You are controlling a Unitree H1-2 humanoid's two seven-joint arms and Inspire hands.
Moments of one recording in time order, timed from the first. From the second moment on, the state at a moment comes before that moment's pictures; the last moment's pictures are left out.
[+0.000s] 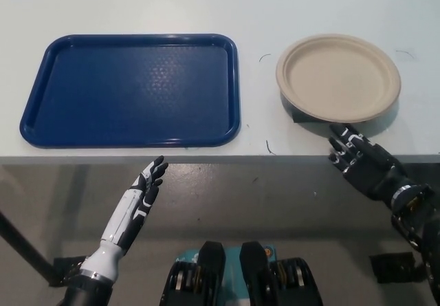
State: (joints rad) left_arm -0.18 0.14 -0.06 0.26 0.12 -0.37 -0.10; right_arm -0.47 -0.22 -0.03 0.30 1.24 0.47 -0.32
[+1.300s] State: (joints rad) left_arm -0.19 0.15 -0.07 0.27 0.13 -0.37 -0.10; right_arm -0.58 -0.16 -0.14 0.45 1.16 0.46 -0.25
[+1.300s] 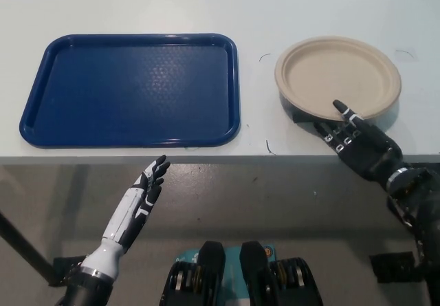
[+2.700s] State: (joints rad) left_arm -0.20 0.15 -0.08 0.27 0.13 -0.37 -0.10; right_arm -0.48 -0.16 -0.03 -0.12 1.11 0.47 -0.46
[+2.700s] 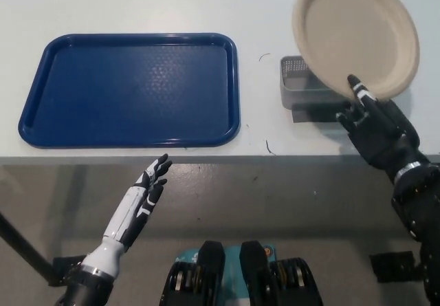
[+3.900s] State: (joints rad) left_arm -0.21 0.16 -0.11 0.26 0.13 -0.35 -0.12; right_arm -1.04 0.04 0.30 0.67 0.96 0.47 -0.37
